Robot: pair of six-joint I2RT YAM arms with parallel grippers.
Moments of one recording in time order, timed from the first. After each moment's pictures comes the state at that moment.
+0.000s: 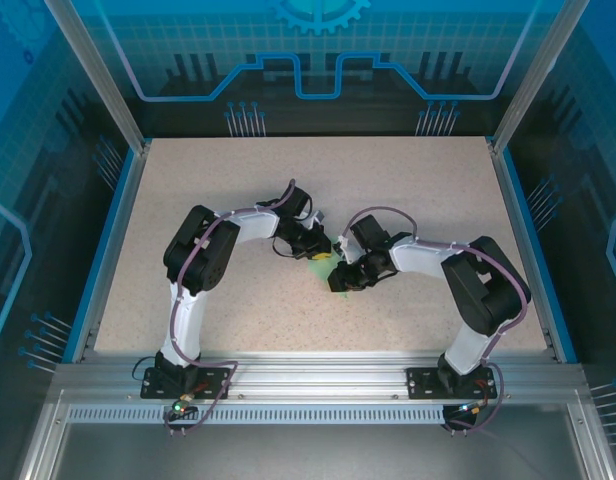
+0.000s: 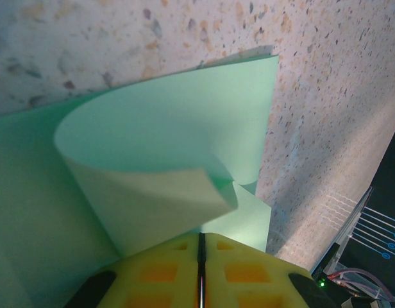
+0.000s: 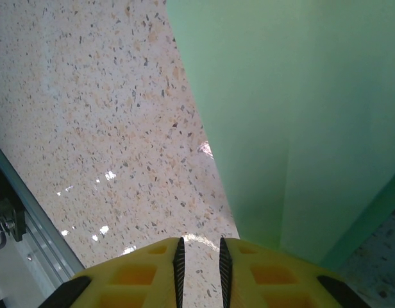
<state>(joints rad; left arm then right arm) -0.47 2.15 1.37 -0.36 0.69 -0.69 0.54 1.72 0.88 -0.39 -0.60 0.35</state>
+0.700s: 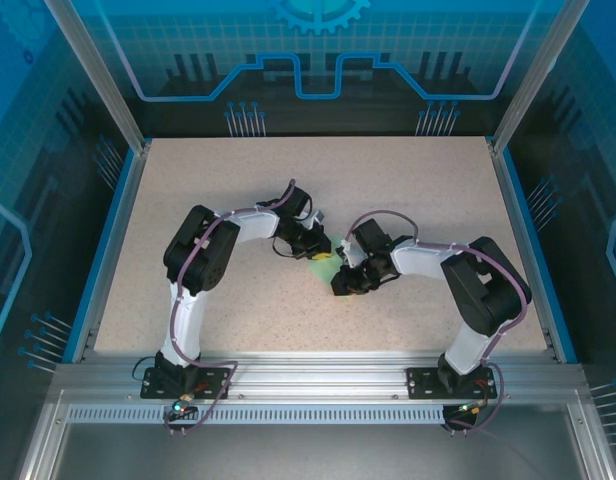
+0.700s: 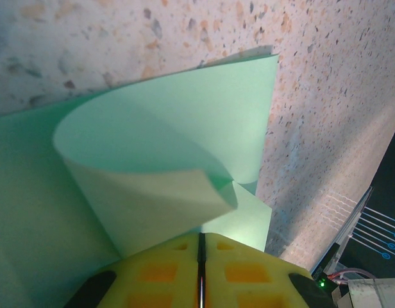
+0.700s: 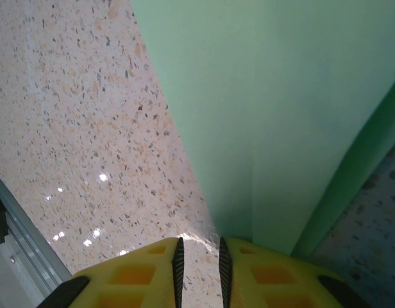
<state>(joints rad) -0.47 2.15 1.37 -0.36 0.69 -0.69 0.54 1.71 0.84 -0.38 -0.57 0.35</state>
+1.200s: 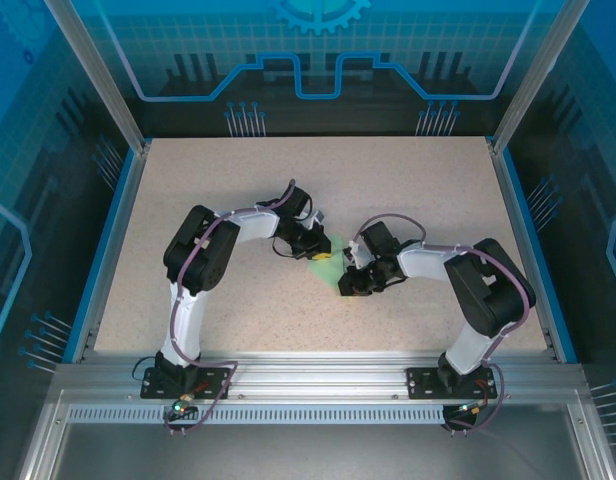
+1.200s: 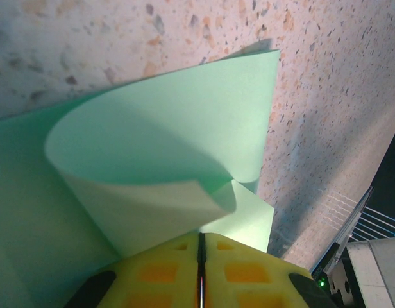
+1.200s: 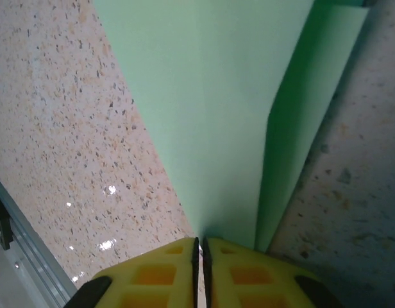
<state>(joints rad) -0.47 2.15 1.37 -0.37 0.69 -0.68 0.49 1.70 0.77 -0.32 -0.60 0.37</state>
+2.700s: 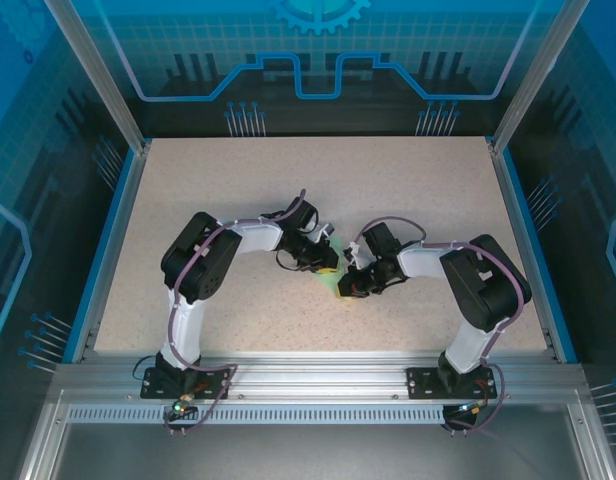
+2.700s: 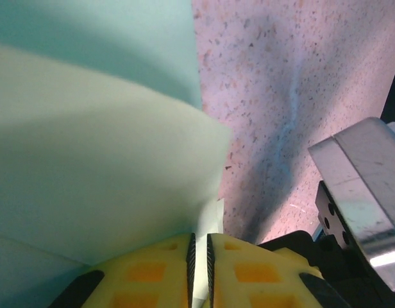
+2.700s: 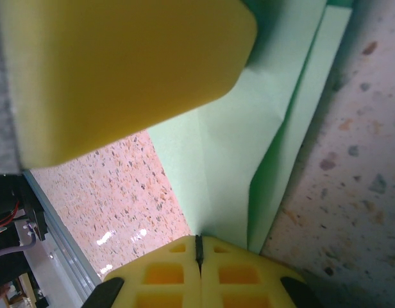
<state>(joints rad) -0.54 2.09 1.25 -0.29 0.75 -0.60 0.47 1.74 0.76 -0.27 -0.69 0.40</state>
